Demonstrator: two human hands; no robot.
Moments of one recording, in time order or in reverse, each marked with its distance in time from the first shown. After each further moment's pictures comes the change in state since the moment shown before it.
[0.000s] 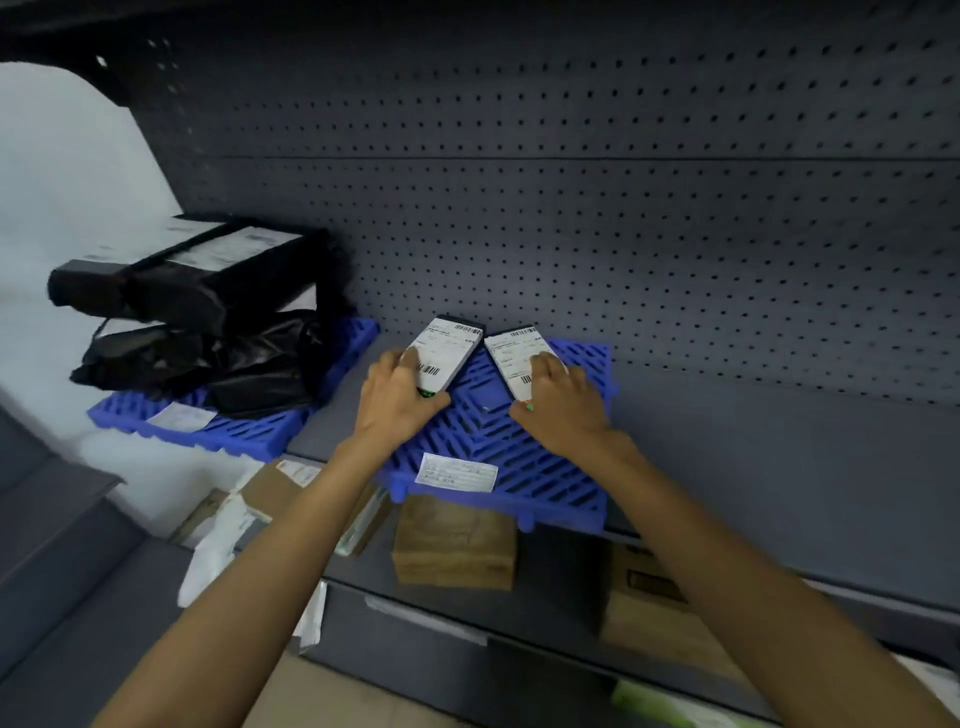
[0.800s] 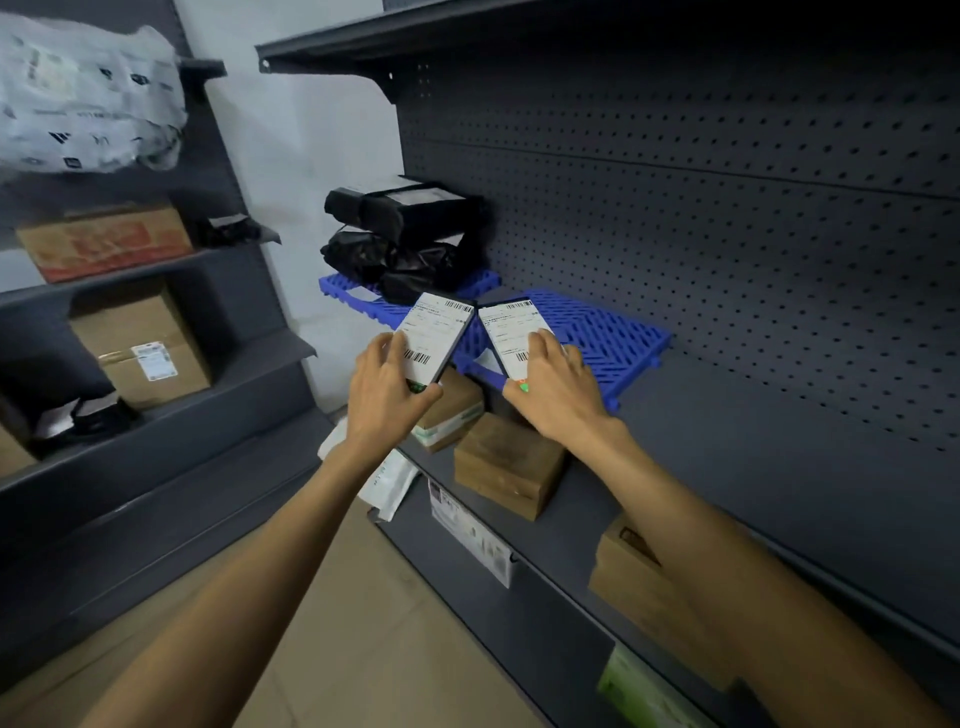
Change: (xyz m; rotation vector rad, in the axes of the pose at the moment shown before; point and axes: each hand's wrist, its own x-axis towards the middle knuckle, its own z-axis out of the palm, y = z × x) left_hand -0.270 0.070 -0.048 0.093 0.447 -0.314; right_hand -0.167 -0.005 -0.058 0.071 0.036 -0.477
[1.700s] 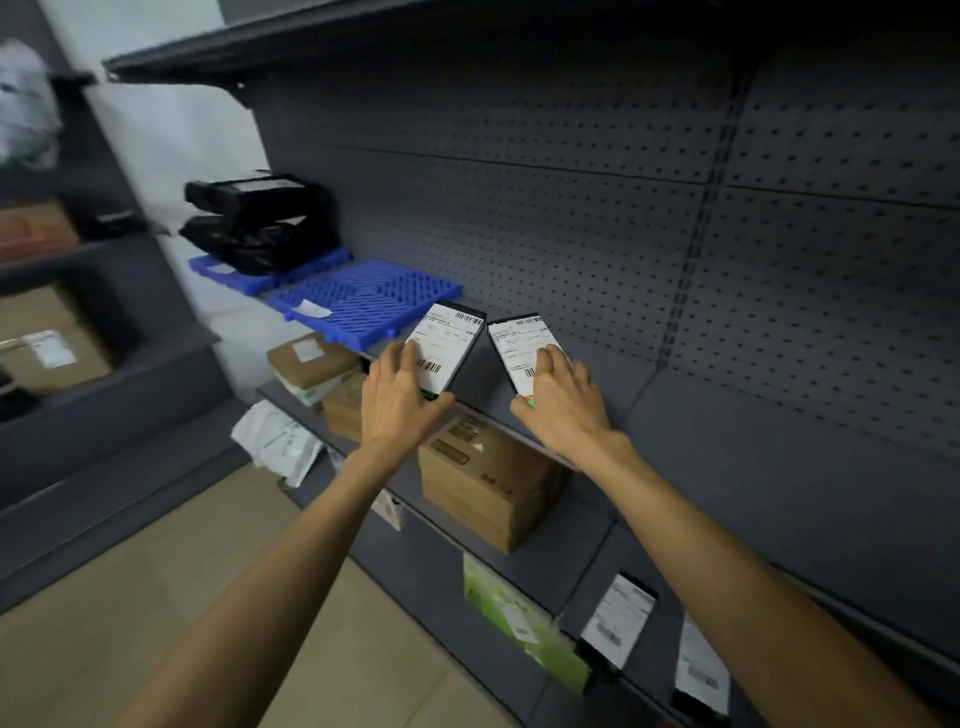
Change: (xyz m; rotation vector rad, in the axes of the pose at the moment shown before) left_hand -0.229 0.329 0.069 0.029 -0.059 0.076; right_hand -0.288 0.272 -0.126 -0.035 -0.010 0.151
